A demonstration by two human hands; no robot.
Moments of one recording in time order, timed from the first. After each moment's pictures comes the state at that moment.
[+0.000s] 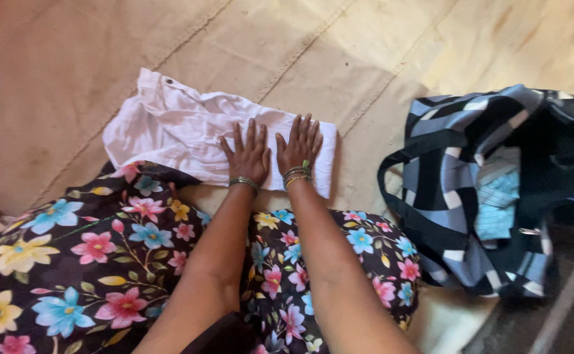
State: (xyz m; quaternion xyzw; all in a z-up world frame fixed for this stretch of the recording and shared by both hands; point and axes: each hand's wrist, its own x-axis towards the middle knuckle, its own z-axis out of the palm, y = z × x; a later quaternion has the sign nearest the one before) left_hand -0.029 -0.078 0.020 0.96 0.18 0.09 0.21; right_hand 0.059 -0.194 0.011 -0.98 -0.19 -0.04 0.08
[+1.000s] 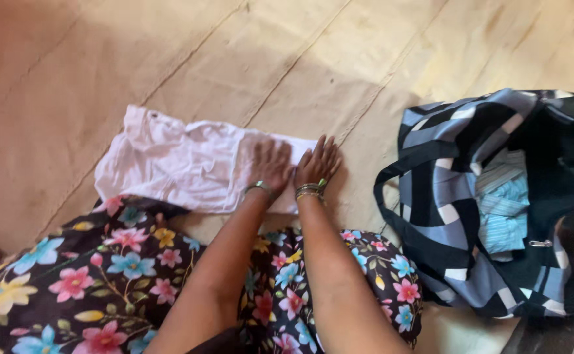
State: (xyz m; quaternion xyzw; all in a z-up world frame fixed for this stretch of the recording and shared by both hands) left_hand 0.047 -0.122 0.045 0.97 0.04 -0.11 0.21; right_hand 0.106 -0.250 -0.016 -0.97 -0.02 -0.15 0.18
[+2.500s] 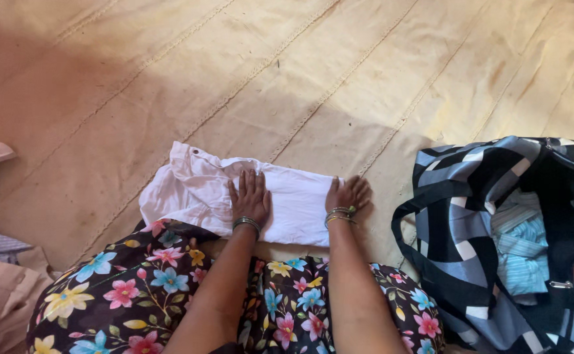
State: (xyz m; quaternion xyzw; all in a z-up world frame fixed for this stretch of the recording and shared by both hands) left_hand -0.011 -0.036 0.019 0.96 0.20 0.07 0.17; right_hand 0.140 -0.262 -0.016 -0.98 0.13 -0.01 0.15
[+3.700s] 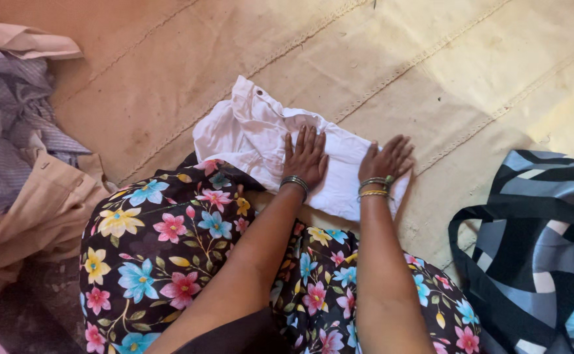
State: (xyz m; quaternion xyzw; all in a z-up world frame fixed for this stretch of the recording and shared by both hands) left_hand -0.011 -0.037 0.015 0.96 0.20 0.09 0.19; right_hand 0.122 -0.193 -0.001 -0.99 -0.08 0.00 0.12
